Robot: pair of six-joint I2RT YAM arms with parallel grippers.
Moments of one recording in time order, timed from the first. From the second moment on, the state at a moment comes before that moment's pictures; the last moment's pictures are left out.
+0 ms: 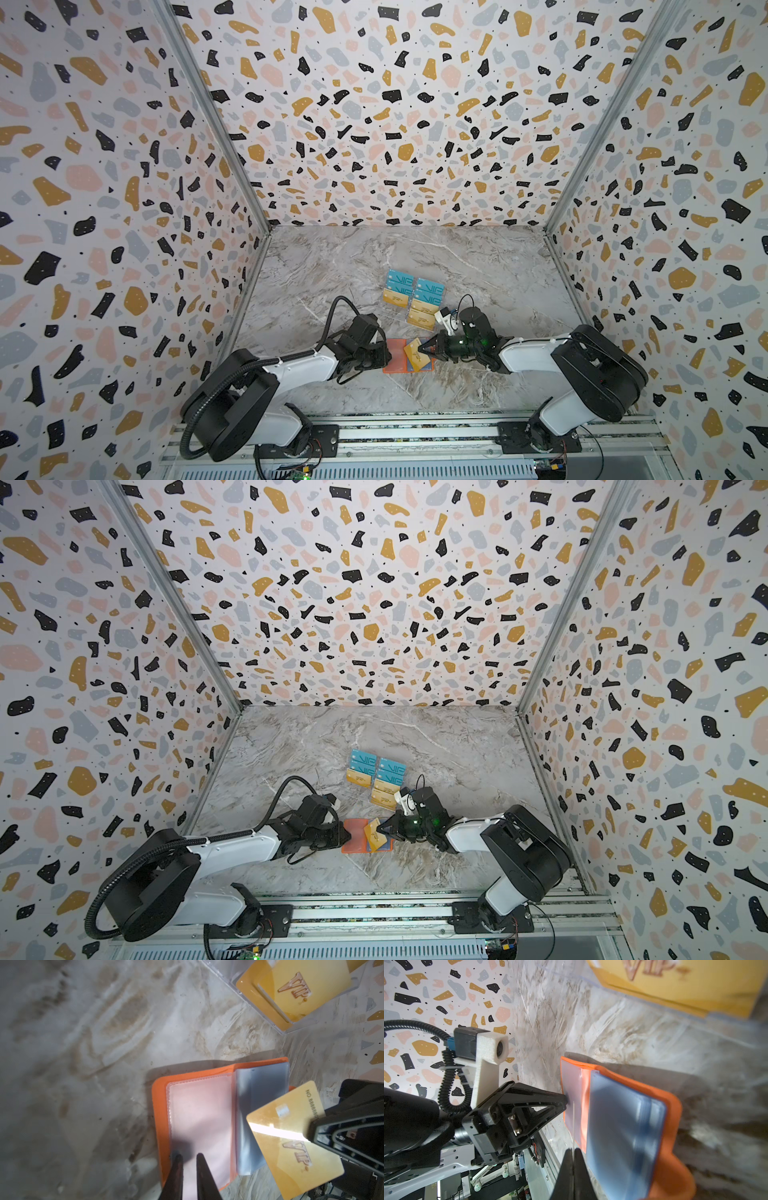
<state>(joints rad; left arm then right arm) -0.68 1.37 0.47 -0.06 0.27 -0.74 0.68 1.55 0.46 0.46 -0.65 1.00</state>
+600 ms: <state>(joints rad) -0.68 1.37 0.47 -0.06 0.28 -0.74 0.68 1.62 0.46 0.49 -0.66 0.99</state>
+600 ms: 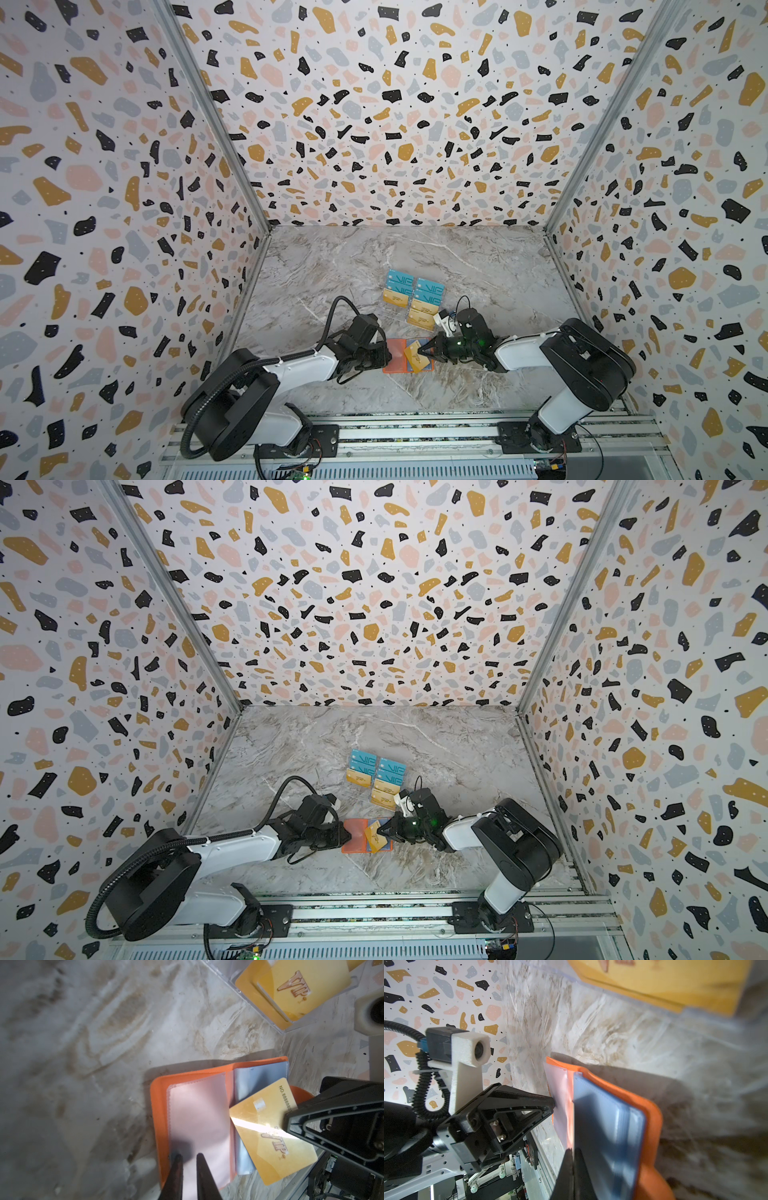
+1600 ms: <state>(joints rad) -0.68 1.37 0.47 -0.06 0.28 -0.74 0.70 1.68 0.47 0.60 -0.65 1.01</state>
